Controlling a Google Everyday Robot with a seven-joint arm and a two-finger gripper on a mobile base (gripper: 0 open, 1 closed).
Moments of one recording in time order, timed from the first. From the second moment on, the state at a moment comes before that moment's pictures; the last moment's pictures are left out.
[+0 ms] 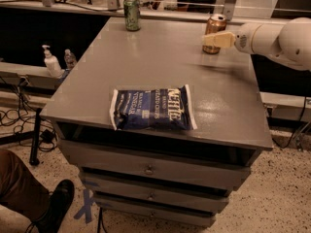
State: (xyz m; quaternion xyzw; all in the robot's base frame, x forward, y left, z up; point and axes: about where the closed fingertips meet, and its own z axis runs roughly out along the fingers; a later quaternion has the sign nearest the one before) arm 0.796 -0.239 0.903 -0.20 0.77 0.16 0.59
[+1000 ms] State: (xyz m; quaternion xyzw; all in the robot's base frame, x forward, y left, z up) arm 0.823 -0.194 0.895 -0.22 0.75 0.20 0.59
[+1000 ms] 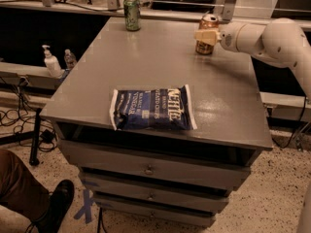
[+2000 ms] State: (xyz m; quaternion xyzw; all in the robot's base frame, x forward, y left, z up) arm 0.841 -0.169 0.970 -0.23 0.71 0.21 0.63
